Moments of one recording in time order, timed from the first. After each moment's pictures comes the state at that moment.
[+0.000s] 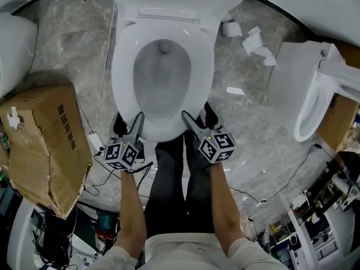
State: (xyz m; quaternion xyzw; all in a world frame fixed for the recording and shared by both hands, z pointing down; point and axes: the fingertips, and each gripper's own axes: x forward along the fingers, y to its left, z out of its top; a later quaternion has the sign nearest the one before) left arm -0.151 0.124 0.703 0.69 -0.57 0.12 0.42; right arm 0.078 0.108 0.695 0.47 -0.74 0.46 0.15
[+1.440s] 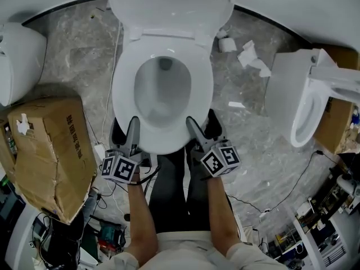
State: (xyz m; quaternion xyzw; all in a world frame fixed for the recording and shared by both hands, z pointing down) left arm -0.150 0.058 0.569 0.66 -0.62 -0.07 0.42; right arm 0.091 0.058 0.583 0.53 -0.73 0.43 0.02
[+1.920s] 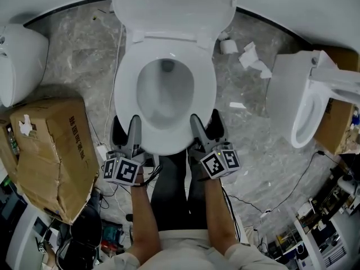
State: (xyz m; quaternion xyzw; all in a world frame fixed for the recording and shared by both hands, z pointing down) left arm -0.153 0.036 0.542 0.65 -0.63 -0.08 0.41; right arm 0.095 0.039 0.562 0.58 -0.70 0.41 -0.03
